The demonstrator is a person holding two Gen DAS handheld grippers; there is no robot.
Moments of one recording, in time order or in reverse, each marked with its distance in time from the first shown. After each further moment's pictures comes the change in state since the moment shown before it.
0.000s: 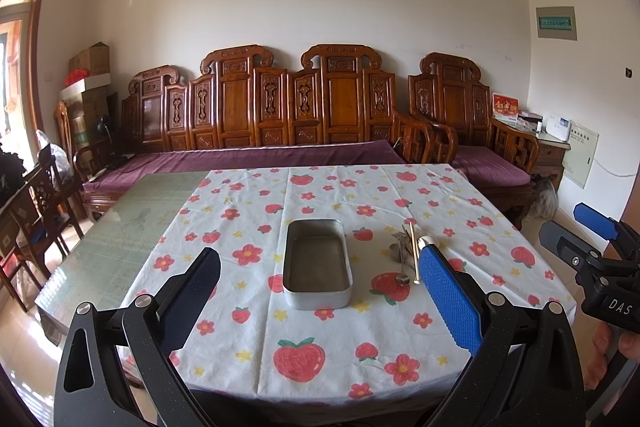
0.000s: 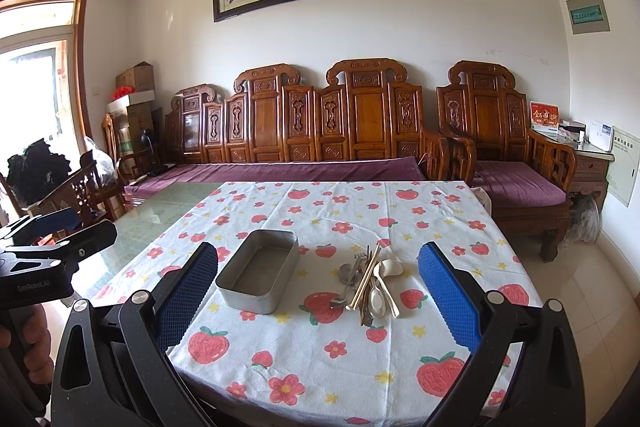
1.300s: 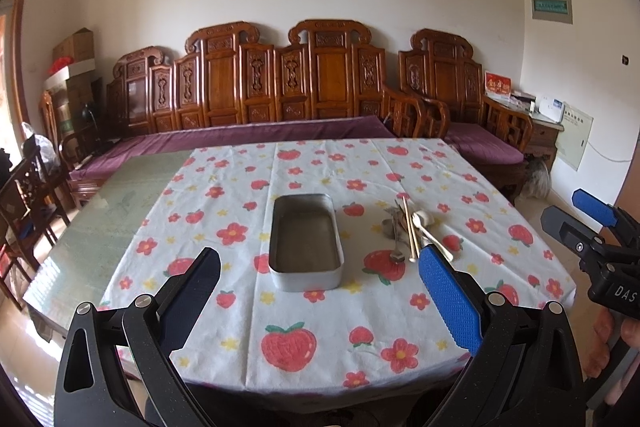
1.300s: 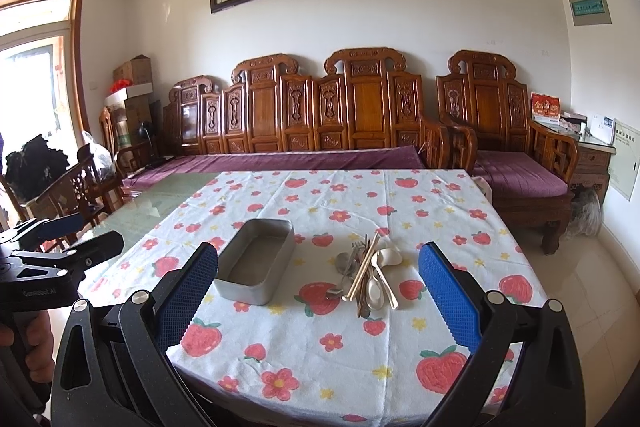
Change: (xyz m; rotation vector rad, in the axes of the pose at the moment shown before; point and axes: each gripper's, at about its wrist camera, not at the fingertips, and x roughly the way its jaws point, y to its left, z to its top) left arm 0.038 -0.001 -0.009 0.015 0.098 -0.044; right arm 0.030 -0.011 -0.017 0.004 0.051 -0.008
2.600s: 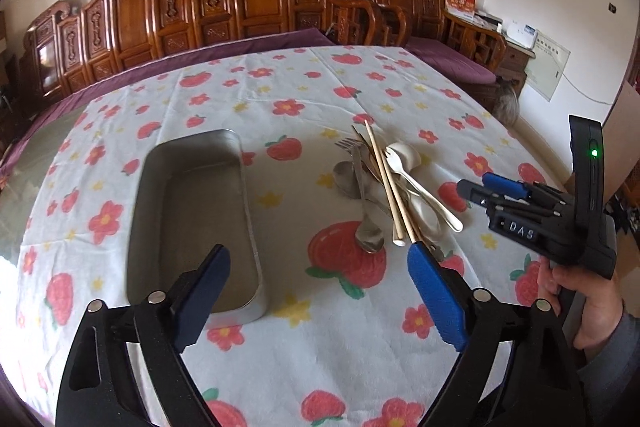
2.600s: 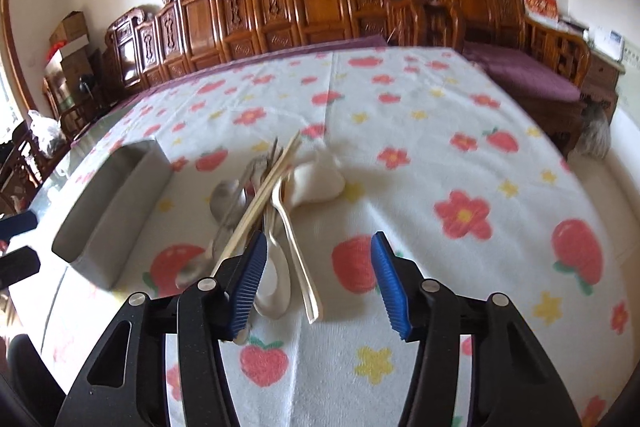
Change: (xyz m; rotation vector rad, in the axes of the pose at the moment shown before) left arm 0.232 -0.060 -0.018 0.111 0.295 -0.209; right arm 0.260 -0.137 -0.088 0.125 0.349 -0.055
